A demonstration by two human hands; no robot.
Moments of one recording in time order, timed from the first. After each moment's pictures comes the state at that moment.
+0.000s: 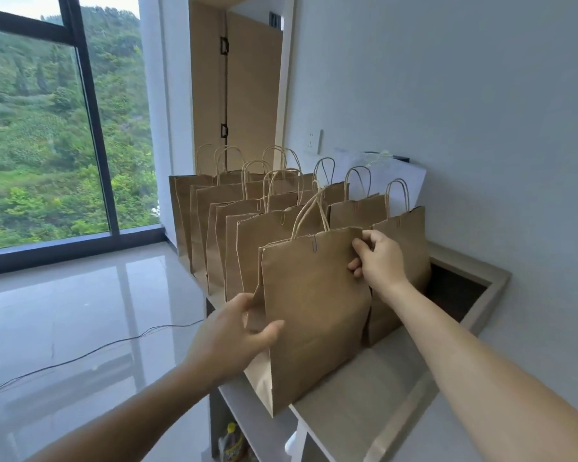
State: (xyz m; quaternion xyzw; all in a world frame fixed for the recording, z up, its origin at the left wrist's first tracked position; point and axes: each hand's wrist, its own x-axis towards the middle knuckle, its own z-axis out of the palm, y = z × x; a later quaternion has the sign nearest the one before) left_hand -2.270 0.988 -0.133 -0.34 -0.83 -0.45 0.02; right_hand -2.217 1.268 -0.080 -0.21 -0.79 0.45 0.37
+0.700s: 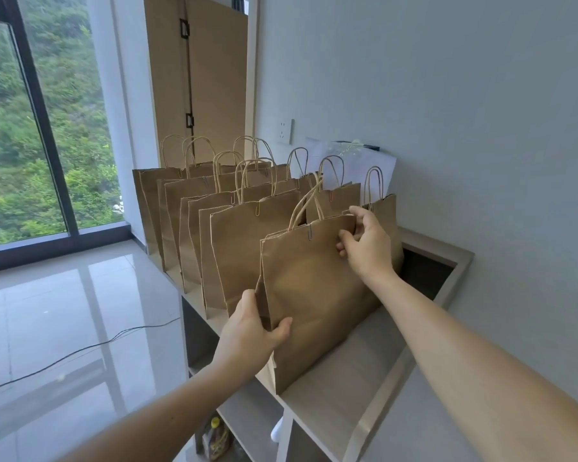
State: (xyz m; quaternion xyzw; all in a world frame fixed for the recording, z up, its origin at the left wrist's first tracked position) left_hand -2.269 1.043 -0.176 -0.32 -0.81 -0.50 -0.03; right_hand -2.209 1.269 -0.080 -0.23 -0.78 0.38 0.45
